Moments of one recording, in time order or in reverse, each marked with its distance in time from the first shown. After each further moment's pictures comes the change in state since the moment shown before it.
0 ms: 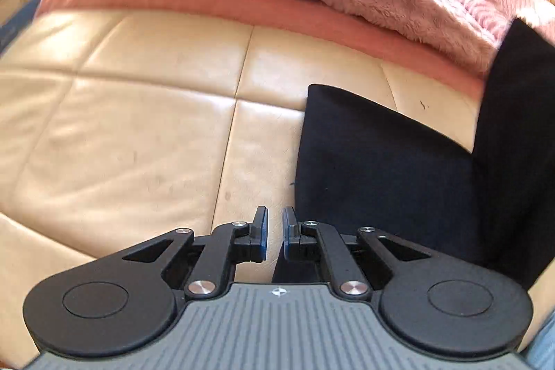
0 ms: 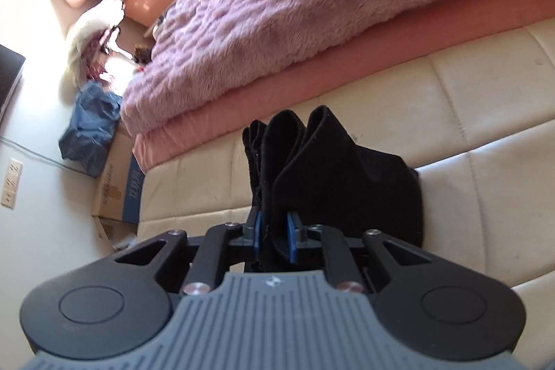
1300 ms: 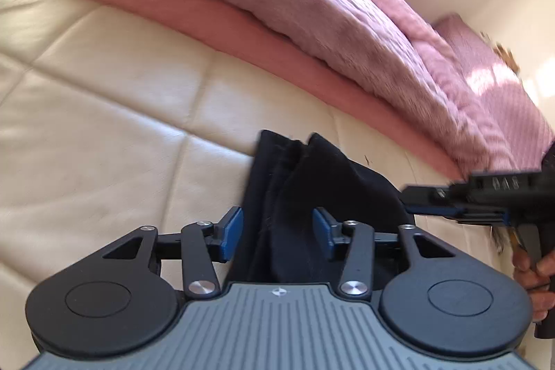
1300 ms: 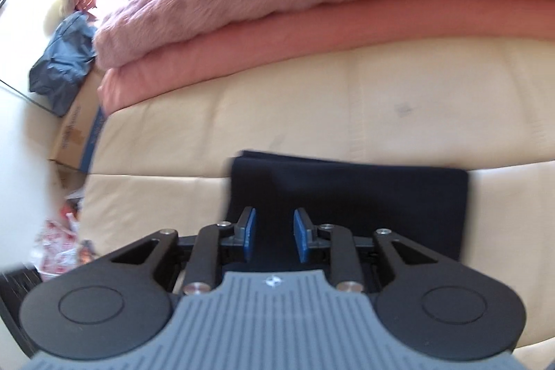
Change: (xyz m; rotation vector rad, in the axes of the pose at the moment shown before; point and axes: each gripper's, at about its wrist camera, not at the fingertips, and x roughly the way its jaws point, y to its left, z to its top) left arm 0.010 0.007 0.031 -0.095 -0.067 -0.242; right arm 0.109 -0.002 -0.020 -0.196 0.011 -0.115
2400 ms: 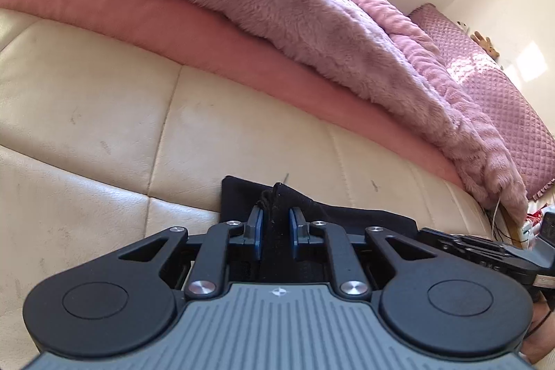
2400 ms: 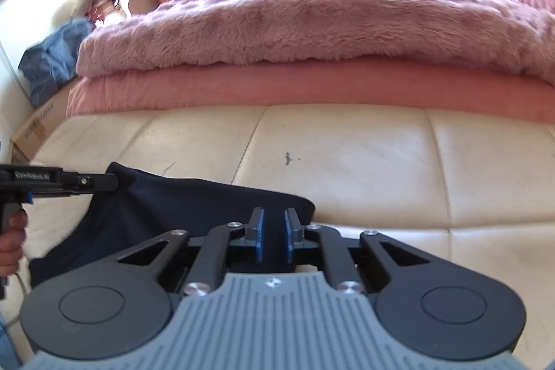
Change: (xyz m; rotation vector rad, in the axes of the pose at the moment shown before) left arm 0.062 0.020 0.036 0.065 -0.013 -0.080; right arm 0.031 -0.072 -0.024 -0.261 -0.259 -0.100
